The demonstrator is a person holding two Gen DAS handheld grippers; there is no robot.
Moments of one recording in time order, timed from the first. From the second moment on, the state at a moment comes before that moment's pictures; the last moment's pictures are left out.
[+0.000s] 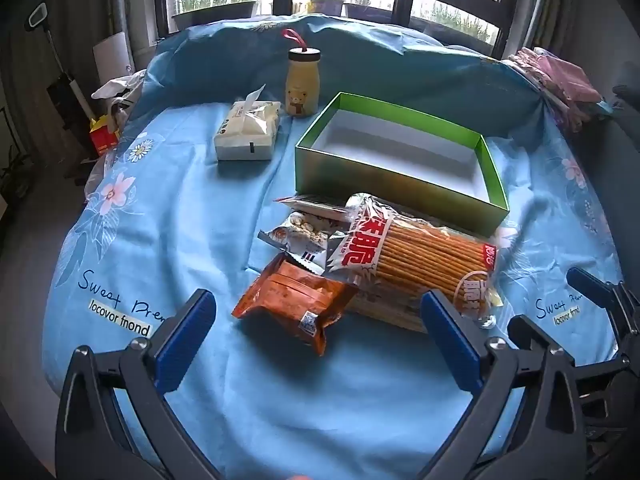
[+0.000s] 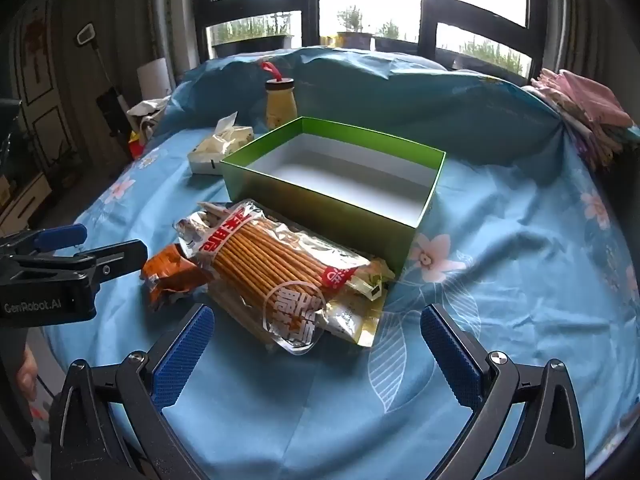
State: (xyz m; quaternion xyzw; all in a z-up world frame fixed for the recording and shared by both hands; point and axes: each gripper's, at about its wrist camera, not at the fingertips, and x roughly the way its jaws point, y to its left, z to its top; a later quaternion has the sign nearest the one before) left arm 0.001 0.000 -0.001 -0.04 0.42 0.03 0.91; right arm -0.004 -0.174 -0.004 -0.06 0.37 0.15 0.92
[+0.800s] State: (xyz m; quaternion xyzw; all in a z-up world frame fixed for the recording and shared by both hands) left arm 0.003 -0.001 -0.006 -0.05 0.42 0.00 0.91; right arm -0.003 -0.172 -0.009 -0.05 0.37 0.15 0.91
